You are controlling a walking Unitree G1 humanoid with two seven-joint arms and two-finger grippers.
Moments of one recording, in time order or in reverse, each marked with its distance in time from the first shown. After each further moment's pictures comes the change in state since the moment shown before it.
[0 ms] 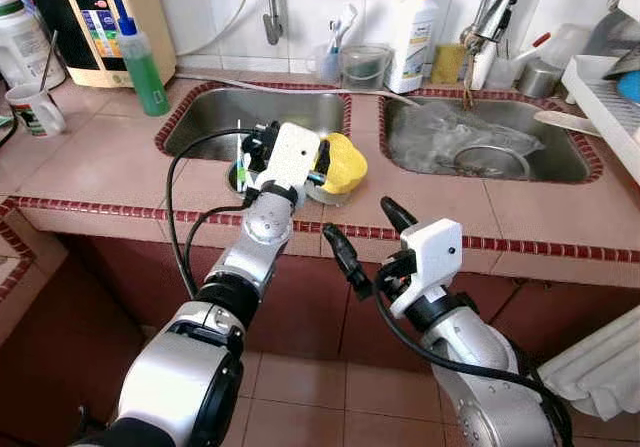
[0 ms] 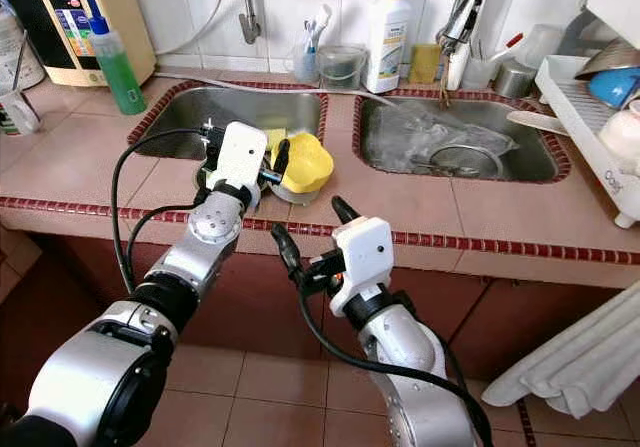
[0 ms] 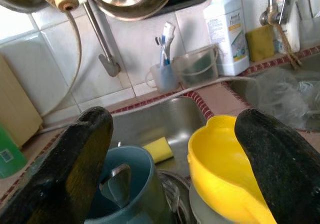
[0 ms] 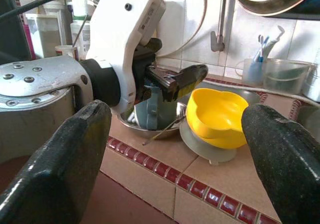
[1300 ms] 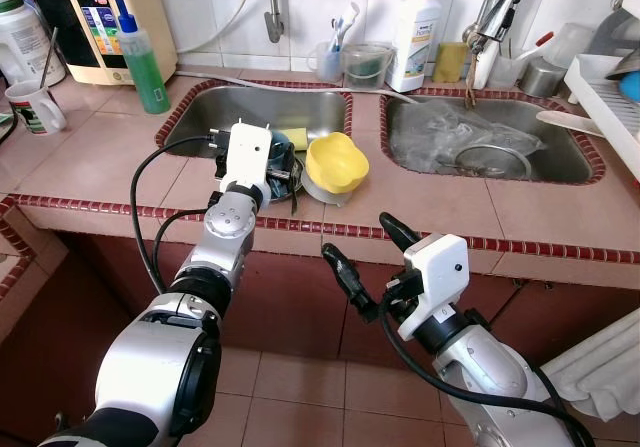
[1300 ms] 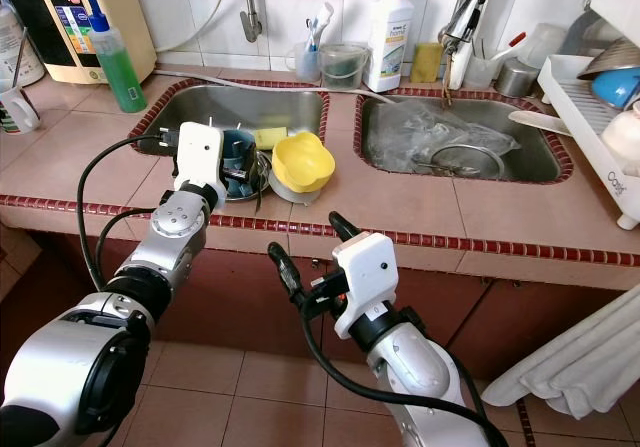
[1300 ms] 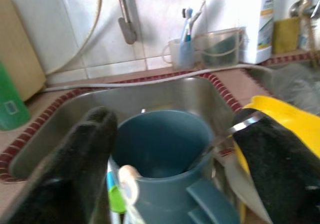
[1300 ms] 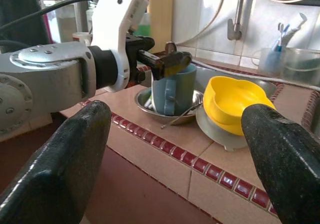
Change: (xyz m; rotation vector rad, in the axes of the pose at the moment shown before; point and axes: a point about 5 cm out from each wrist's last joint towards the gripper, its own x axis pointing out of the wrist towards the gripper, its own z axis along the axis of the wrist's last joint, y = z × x) left arm -0.001 0.040 -0.018 -0.156 0.070 0.032; right arm -0.018 0.008 0.004 0.008 0.049 0.049
